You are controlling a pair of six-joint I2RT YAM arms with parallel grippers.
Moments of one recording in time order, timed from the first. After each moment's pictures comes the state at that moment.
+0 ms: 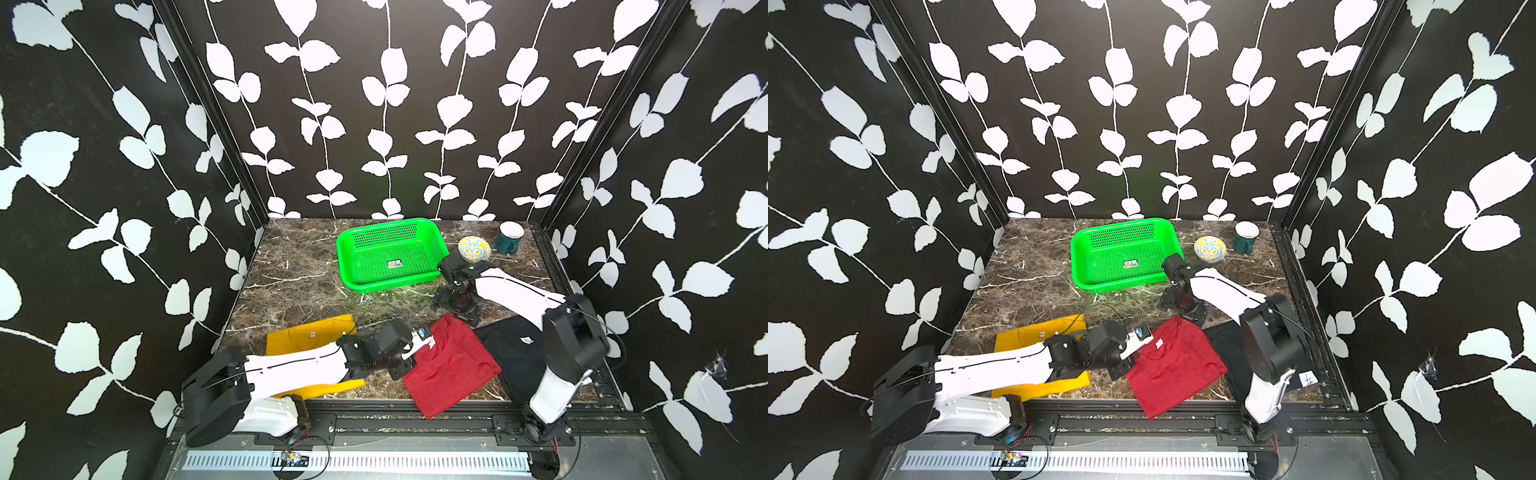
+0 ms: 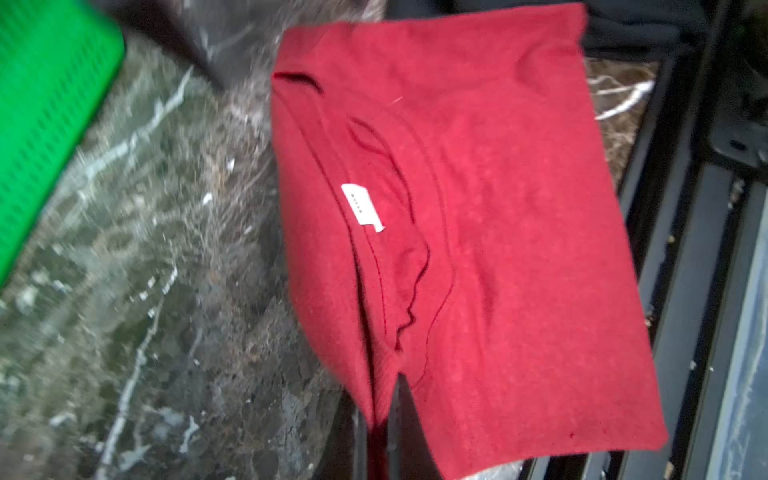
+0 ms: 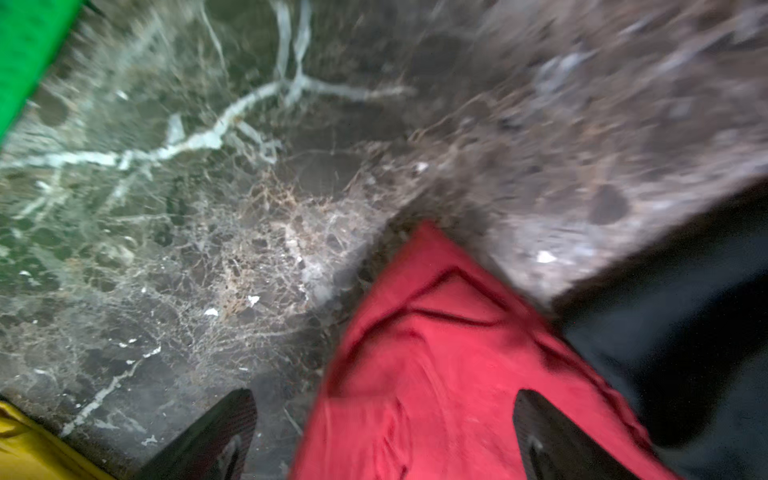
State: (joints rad) left arm -1.16 1.28 0.69 -0.25 -0.08 0.06; right arm 0.56 1.80 1.29 -0.93 -0.08 0.94
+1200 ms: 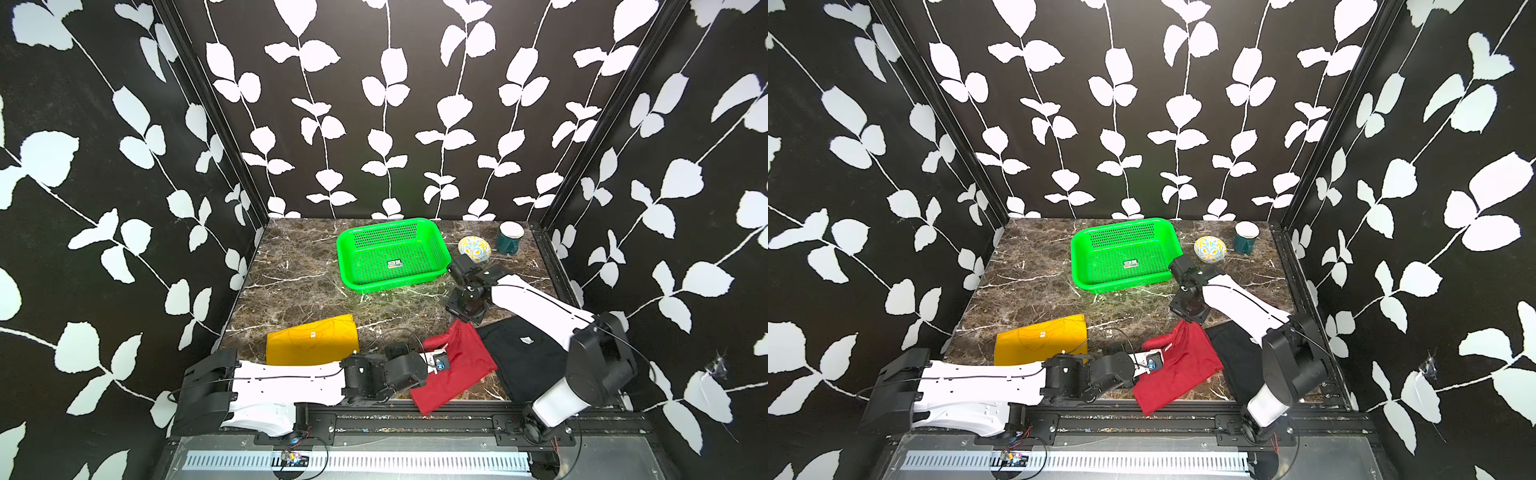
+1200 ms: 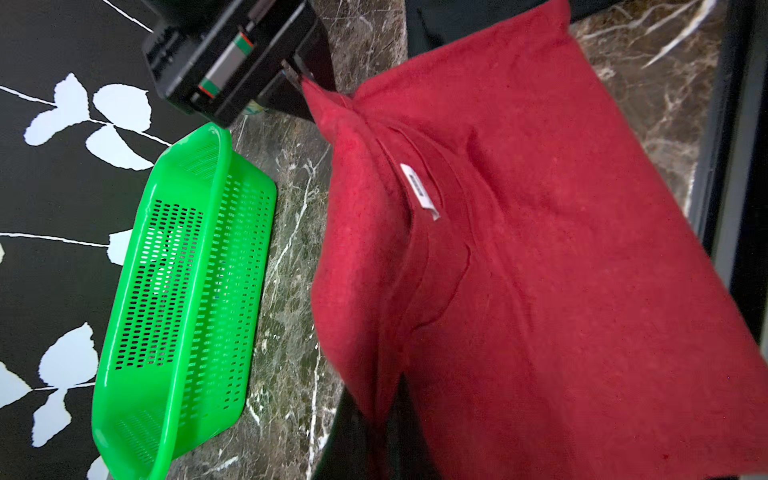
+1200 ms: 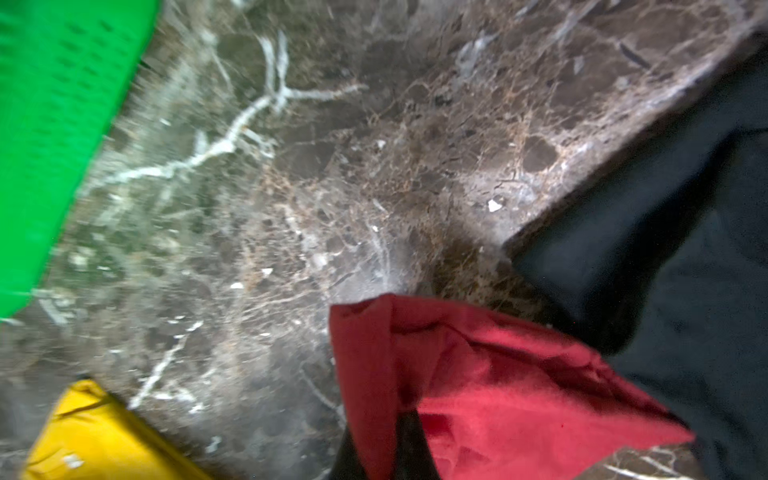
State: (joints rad) left arm -1.42 1.24 0.74 -0.25 -0.55 0.34; right arm 0.56 1.57 1.20 -0.95 -0.06 1.09
